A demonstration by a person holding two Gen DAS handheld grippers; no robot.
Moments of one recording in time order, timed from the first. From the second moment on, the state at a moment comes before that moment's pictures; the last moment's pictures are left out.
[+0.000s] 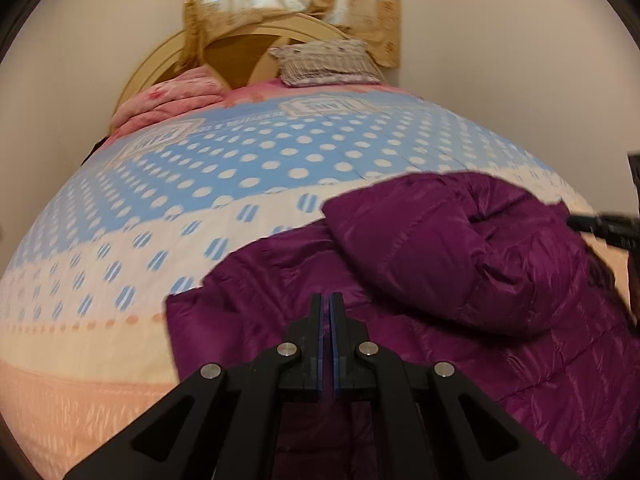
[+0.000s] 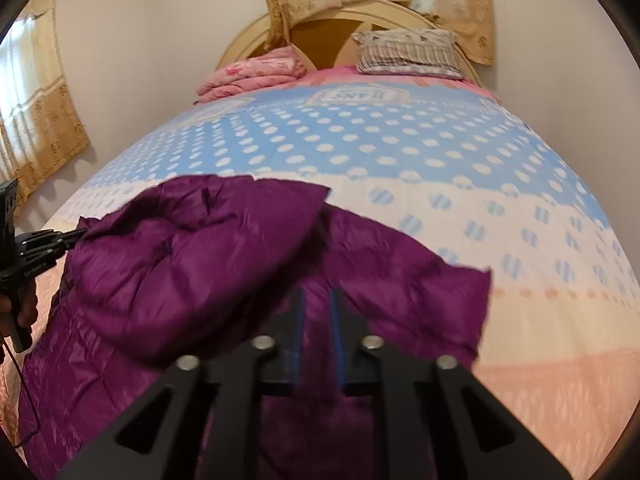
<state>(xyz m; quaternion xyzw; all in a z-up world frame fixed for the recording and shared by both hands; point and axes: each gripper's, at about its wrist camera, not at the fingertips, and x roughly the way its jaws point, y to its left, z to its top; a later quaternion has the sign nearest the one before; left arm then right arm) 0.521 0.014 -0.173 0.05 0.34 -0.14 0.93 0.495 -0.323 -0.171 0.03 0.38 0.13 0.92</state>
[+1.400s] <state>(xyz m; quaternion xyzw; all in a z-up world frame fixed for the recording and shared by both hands) 0.544 -0.067 -0.191 -0.03 0.39 0.01 0.92 0.499 -0.245 -0.176 0.10 0.39 0.04 0.91</state>
